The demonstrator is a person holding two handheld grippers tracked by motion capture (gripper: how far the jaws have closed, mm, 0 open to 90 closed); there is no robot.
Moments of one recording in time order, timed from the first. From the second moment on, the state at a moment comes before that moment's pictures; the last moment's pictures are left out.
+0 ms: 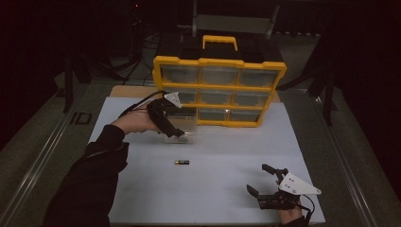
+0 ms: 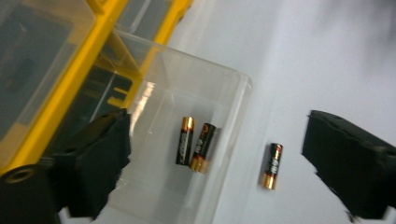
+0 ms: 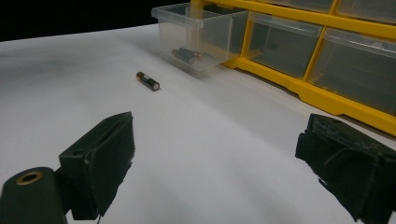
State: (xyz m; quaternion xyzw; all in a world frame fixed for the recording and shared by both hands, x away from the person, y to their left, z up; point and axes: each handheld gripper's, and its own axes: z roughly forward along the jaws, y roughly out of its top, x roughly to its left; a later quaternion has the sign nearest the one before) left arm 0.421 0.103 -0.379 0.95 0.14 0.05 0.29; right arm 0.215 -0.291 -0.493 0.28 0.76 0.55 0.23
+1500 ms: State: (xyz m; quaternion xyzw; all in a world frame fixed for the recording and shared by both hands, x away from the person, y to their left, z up) left arm 0.341 0.099 -0.409 0.94 0.12 0.03 0.32; right arm 0.214 -0.291 -0.492 0.28 0.76 0.54 0.23
